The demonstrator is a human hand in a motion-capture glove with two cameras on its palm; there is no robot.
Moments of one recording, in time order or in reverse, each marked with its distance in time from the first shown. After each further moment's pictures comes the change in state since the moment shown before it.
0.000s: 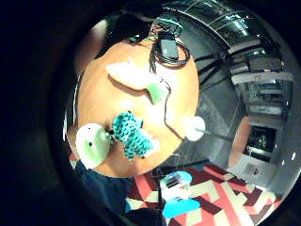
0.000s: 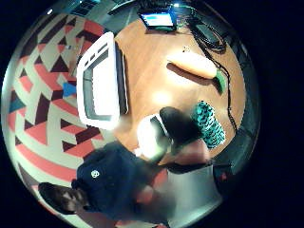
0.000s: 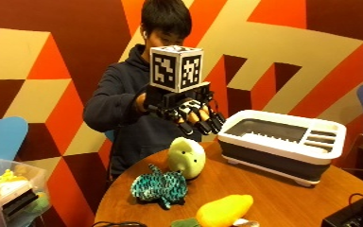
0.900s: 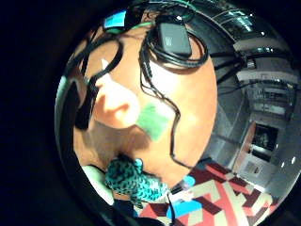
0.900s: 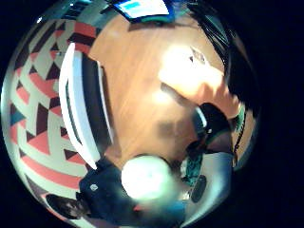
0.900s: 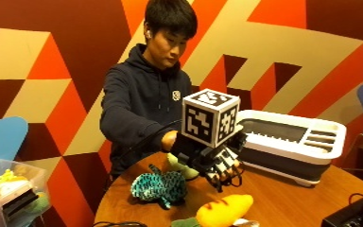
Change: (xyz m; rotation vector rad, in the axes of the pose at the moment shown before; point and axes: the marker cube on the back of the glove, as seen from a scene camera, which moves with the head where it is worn) arm 0.008 -0.104 0.081 -0.006 -0.031 0.010
